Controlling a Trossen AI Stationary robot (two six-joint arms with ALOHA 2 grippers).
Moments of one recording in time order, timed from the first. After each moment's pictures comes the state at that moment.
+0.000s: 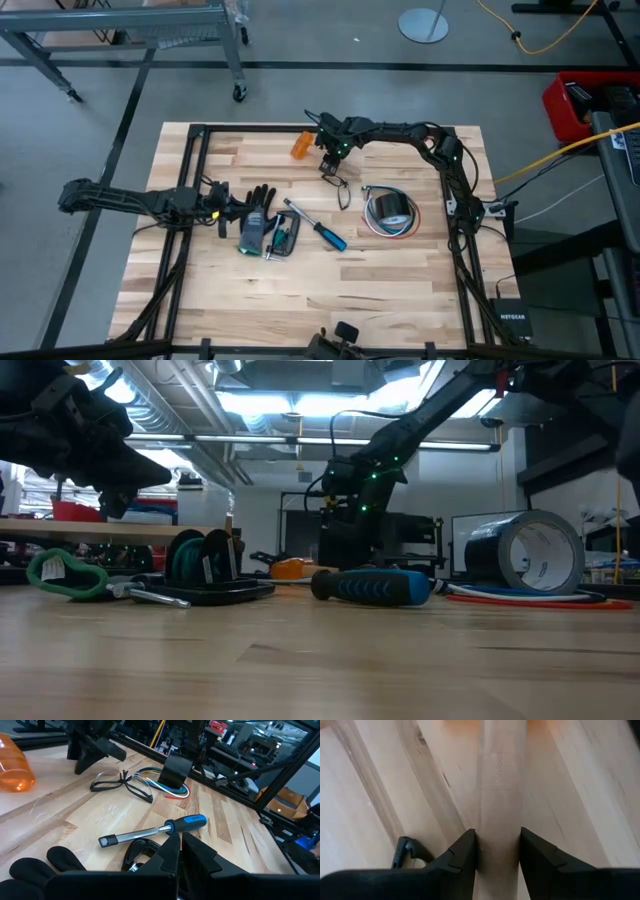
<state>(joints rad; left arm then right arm) -0.08 0.28 0.01 0.09 -0.20 -0.45 -0.51 2.19 1.61 -0.63 -0.07 -0.09</state>
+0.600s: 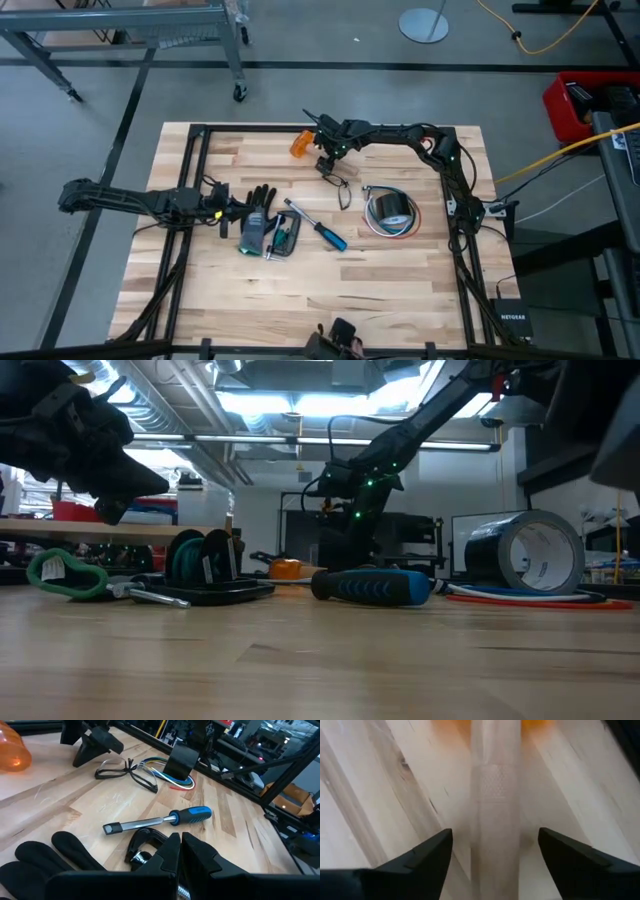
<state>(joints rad) -0.08 0.29 0.01 0.04 -0.21 -0.48 -0.51 2.20 1.61 -0.53 -0.05 -0.02</state>
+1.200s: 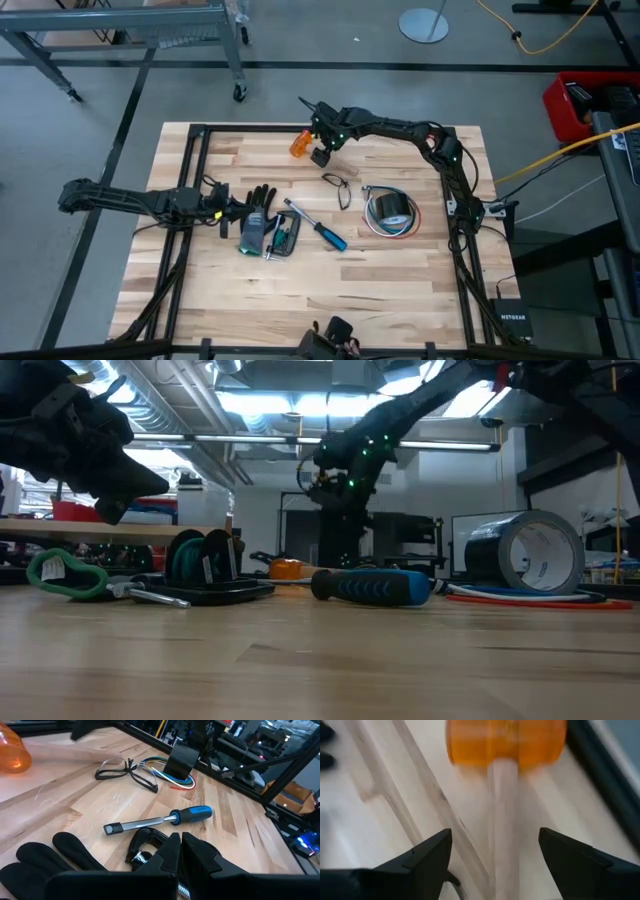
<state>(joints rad) -0.08 0.29 0.01 0.04 -0.21 -0.47 -0.51 2.18 1.82 -0.73 -0.09 0.02</state>
